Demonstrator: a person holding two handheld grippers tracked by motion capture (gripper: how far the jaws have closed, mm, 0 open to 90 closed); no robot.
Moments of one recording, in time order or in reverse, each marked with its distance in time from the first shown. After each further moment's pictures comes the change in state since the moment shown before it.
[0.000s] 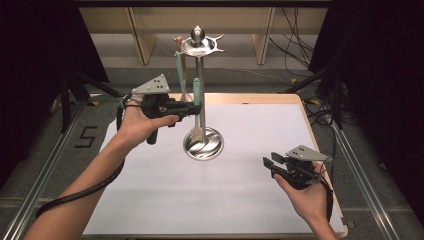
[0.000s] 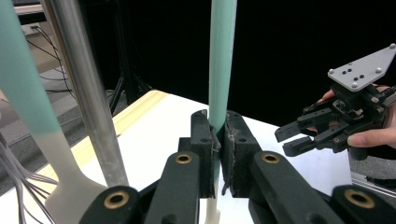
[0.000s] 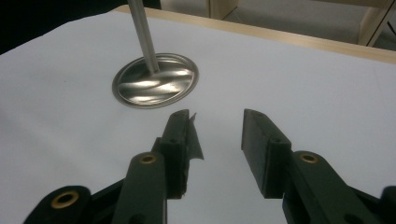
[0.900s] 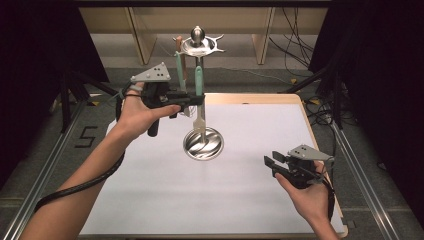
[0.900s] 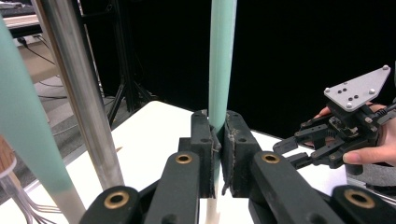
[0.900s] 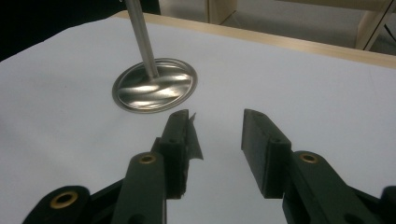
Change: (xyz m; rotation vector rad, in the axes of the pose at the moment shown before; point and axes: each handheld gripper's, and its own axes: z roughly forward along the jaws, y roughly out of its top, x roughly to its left) left arm -0.002 0.026 0.000 -0.015 -0.004 -0.002; right arm -0.004 0.004 -0.004 -0.001 0.003 -0.031
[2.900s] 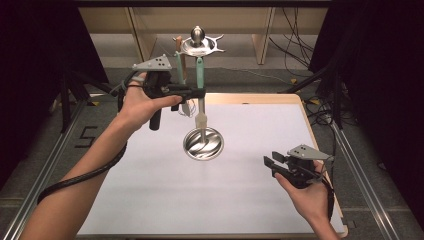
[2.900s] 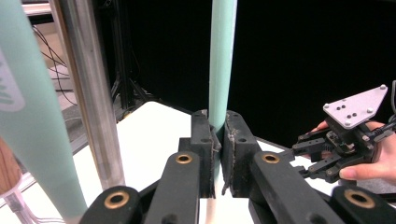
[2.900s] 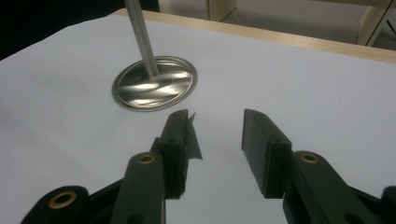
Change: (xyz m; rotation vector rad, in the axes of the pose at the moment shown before) left arm 0.022 0.012 0.006 0.006 -0.022 0.039; right arm -0.001 -0.001 0.002 0.011 0.003 0.002
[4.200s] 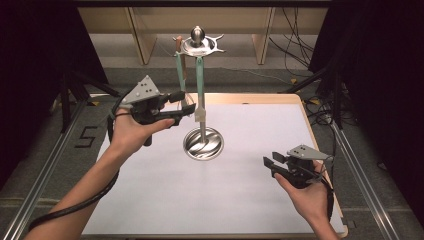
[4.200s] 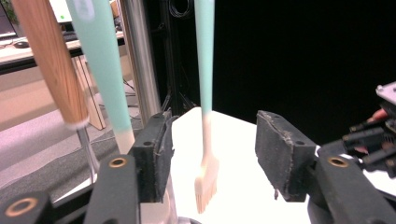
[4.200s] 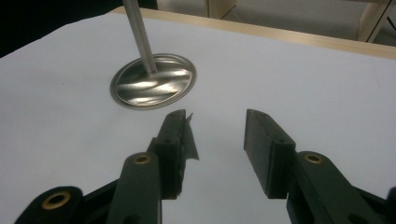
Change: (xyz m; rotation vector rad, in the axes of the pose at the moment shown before) left arm -0.037 -0.053 -0.027 -0.081 0.239 -0.010; right arm 0.001 -0.002 0.002 0.006 0.007 0.045
